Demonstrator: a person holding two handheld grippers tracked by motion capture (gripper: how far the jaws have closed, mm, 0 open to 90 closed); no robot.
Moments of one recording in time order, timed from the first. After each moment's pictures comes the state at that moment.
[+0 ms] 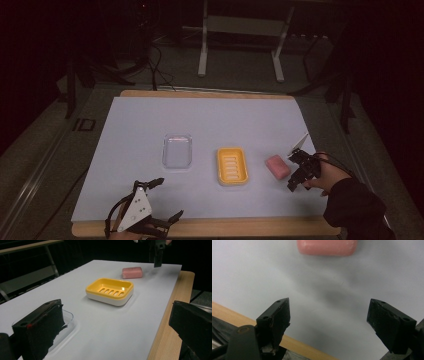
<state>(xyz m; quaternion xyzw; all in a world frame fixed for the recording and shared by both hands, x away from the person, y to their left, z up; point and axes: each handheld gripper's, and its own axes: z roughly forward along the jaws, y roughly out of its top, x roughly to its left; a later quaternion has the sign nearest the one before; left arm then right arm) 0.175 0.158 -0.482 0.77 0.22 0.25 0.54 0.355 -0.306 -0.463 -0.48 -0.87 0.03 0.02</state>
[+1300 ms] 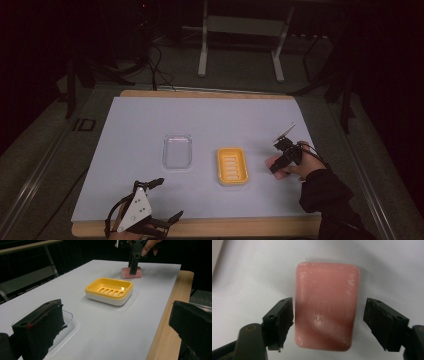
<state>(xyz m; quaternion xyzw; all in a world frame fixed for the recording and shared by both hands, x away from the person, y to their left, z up) 0.175 0.158 -0.482 0.77 0.22 0.25 0.54 0.402 -0.278 -0.487 -0.47 -0.88 -0.07 -0.02</state>
